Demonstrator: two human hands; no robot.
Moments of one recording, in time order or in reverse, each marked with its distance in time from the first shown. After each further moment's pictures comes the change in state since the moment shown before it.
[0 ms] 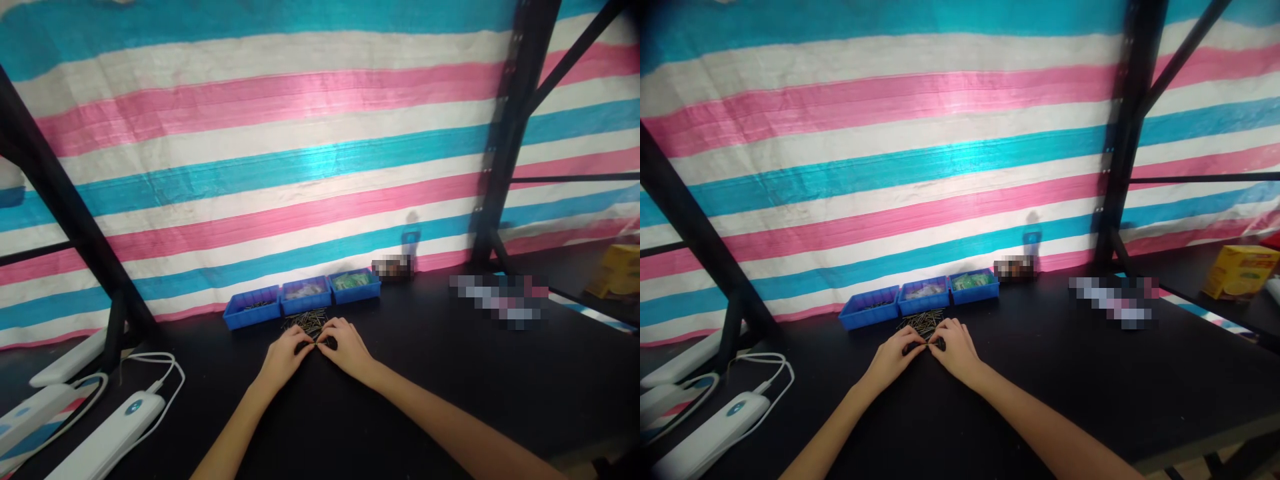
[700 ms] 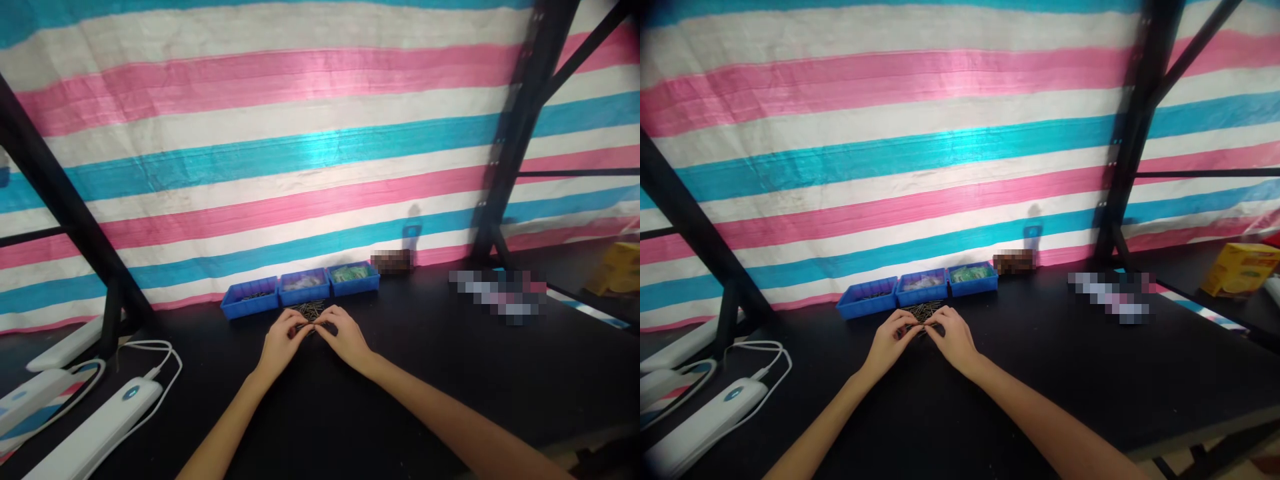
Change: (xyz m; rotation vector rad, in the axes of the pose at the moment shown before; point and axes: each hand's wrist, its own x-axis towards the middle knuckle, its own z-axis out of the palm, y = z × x) left_hand 0.005 0.001 0.008 -0.195 0.283 0.009; right_hand 0.003 -0.001 -0.003 0.183 0.133 -0.077
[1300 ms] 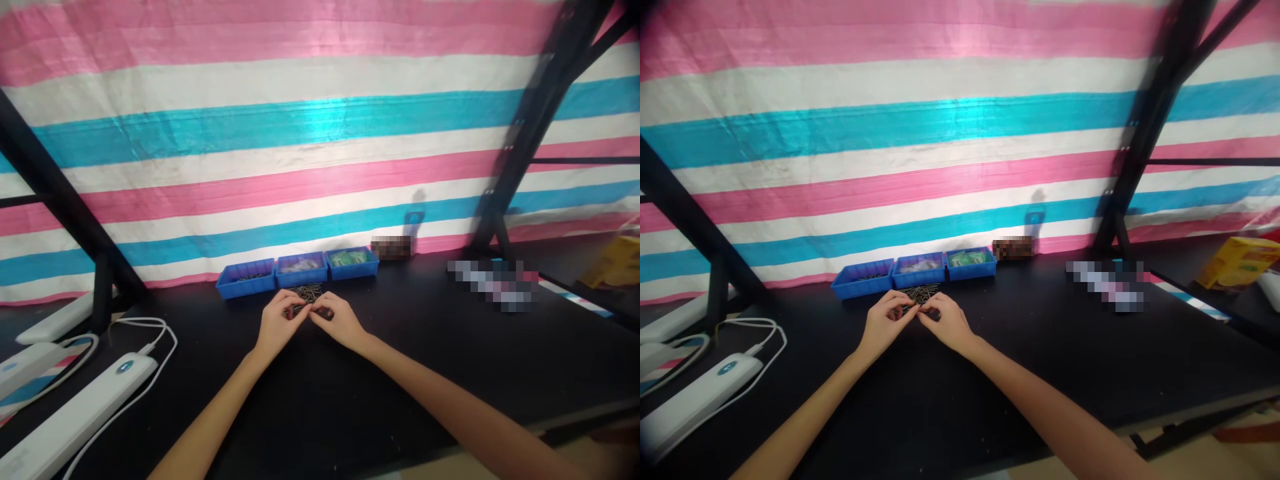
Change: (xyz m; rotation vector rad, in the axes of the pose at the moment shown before) left_hand 0.000 0.011 0.002 -0.082 0.142 0.005; right_hand 0.000 0.002 0.002 0.101 -0.096 0.058
